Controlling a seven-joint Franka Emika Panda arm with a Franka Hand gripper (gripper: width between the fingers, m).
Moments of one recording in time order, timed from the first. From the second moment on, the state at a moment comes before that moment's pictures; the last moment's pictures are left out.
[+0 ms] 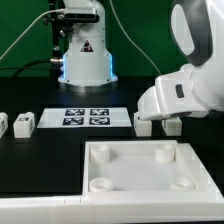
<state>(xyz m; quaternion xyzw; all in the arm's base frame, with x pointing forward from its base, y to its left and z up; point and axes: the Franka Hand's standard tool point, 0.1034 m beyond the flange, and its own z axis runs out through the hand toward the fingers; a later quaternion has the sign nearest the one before) 0.420 0.182 0.035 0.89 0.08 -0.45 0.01</state>
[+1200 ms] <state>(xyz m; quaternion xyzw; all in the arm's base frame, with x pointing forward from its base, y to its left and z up) 0.397 0.181 0.009 0.89 0.08 -0.44 0.01</state>
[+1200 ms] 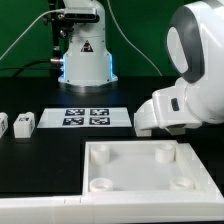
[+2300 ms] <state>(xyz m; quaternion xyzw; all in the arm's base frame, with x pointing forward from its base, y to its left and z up) 0.466 0.125 0.136 0.98 0.10 -0.15 -0.03</state>
